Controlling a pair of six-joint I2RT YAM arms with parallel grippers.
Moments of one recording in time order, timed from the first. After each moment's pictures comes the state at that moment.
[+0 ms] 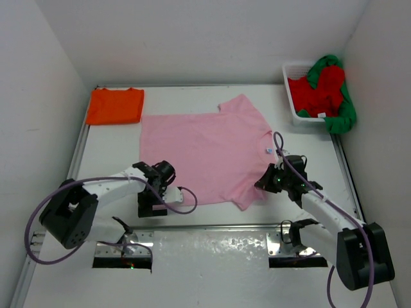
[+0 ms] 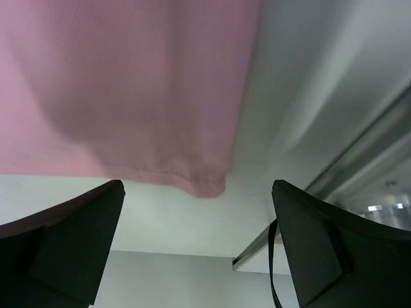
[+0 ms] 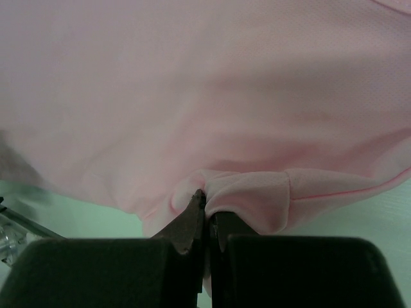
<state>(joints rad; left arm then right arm) -0.62 1.31 0.63 -0.94 -0.11 0.81 0.19 1.00 0.29 -0.10 -0.33 0.51</state>
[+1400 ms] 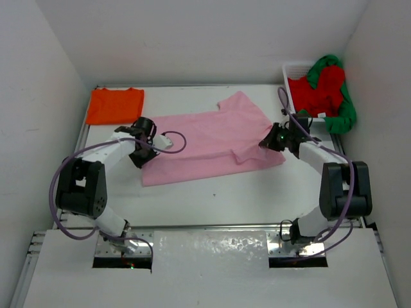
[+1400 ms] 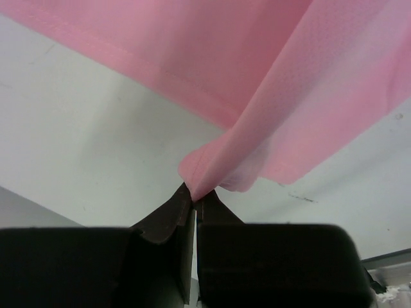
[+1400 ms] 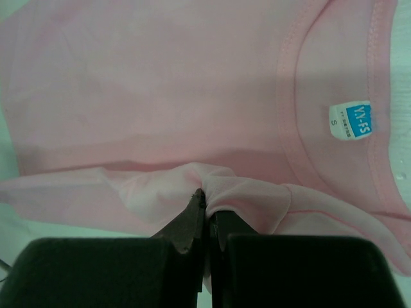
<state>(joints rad) -0.21 1.56 1.02 -0.80 -0.07 0.72 0.00 1.53 0.80 -0.04 -0.40 0.41</state>
